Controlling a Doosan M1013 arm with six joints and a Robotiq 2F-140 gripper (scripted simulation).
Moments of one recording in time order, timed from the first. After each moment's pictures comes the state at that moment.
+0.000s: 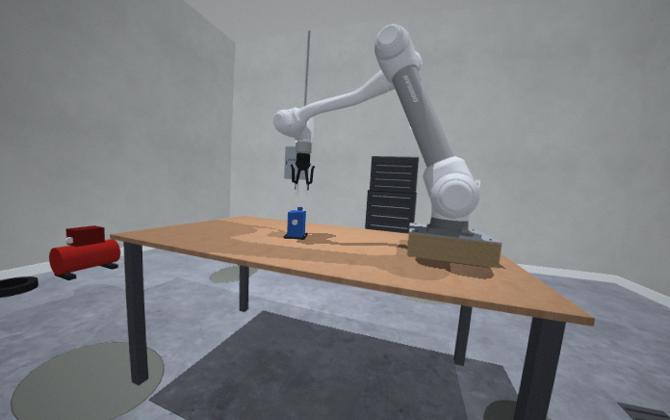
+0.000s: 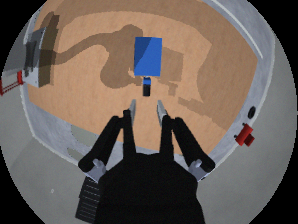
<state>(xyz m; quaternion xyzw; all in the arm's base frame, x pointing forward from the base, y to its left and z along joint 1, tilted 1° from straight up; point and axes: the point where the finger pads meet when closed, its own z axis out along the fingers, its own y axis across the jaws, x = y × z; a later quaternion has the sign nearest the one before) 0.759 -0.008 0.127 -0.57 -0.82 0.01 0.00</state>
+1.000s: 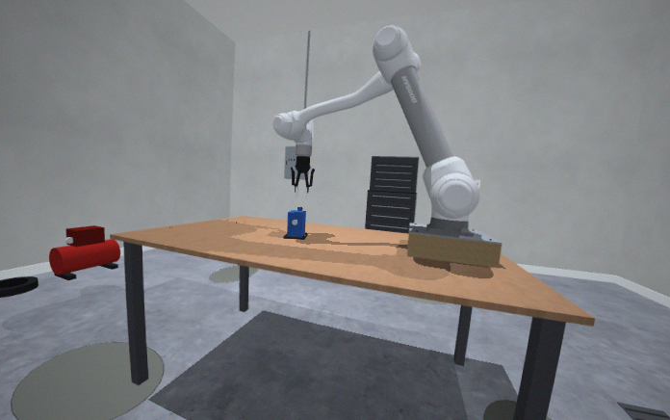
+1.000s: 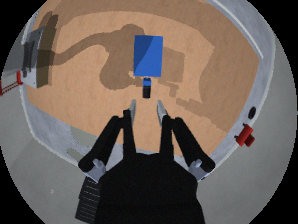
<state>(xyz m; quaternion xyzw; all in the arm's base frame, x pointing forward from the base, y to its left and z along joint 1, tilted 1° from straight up) 0.758 -0.009 0.112 -0.57 -0.82 0.01 0.00</state>
